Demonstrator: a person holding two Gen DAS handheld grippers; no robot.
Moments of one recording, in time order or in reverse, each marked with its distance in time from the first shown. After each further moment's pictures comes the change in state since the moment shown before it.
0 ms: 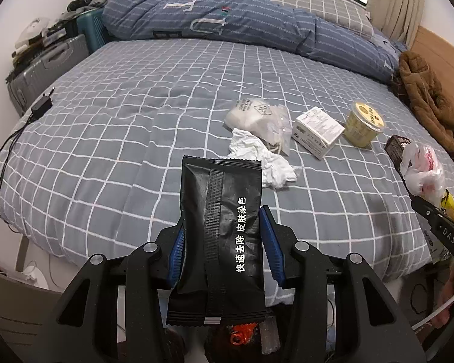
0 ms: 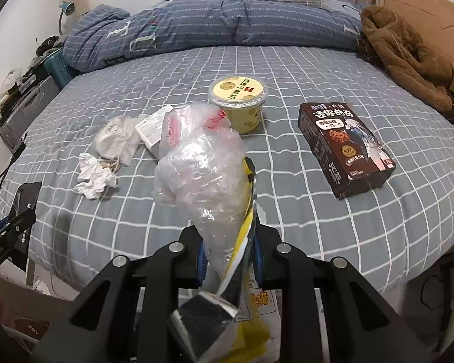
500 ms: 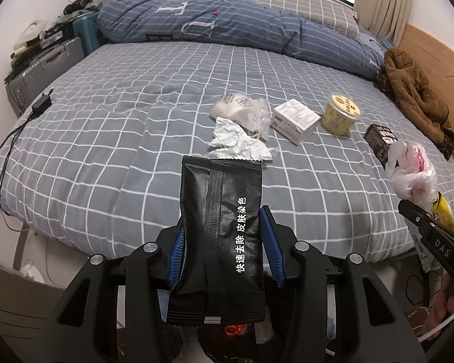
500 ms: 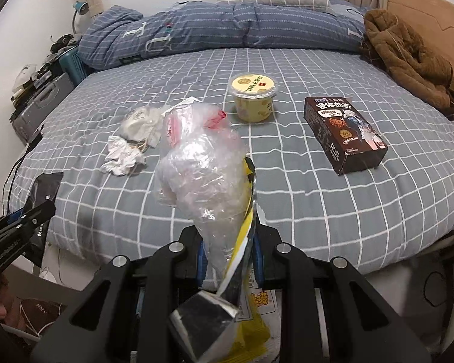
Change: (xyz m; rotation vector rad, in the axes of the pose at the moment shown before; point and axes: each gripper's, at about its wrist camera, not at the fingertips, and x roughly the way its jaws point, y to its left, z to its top) left arm -0.036 -0.013 -0.029 0.016 -0.008 -0.040; right arm -0.043 0.015 -0.036 -0.022 -0.014 0.040
